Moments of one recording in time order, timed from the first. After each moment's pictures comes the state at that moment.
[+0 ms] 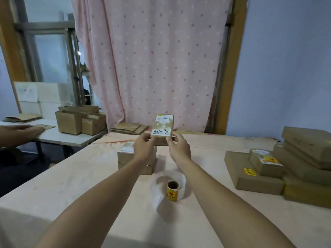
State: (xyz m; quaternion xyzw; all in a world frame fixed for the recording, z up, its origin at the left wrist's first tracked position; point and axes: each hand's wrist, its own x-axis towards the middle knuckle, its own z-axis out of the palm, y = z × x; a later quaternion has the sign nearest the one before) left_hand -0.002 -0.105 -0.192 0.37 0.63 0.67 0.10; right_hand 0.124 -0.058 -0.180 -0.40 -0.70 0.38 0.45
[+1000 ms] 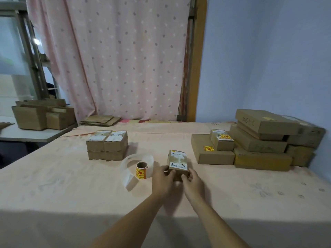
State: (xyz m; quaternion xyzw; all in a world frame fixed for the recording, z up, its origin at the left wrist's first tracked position) left_hand 0.199 -0.124 -0.333 0.47 0.65 0.56 0.22; right_hand 0.316 -0.096 -0.341 -0.53 -0.59 0.39 0.47
